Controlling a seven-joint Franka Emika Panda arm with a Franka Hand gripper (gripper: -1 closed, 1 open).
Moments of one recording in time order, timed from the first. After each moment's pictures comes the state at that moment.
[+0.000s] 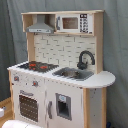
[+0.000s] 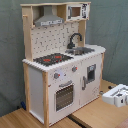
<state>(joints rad) 0.14 -1.49 1.64 -2.71 0.06 2.53 -0.81</state>
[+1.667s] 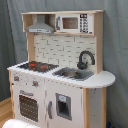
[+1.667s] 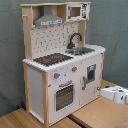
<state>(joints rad) 0.07 -1.51 1.57 -2.61 -0.08 2.55 -0.47</state>
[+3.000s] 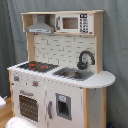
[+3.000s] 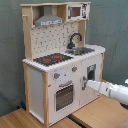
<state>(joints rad) -0.20 -1.51 1.55 -2.55 -0.10 2.78 -0.23</state>
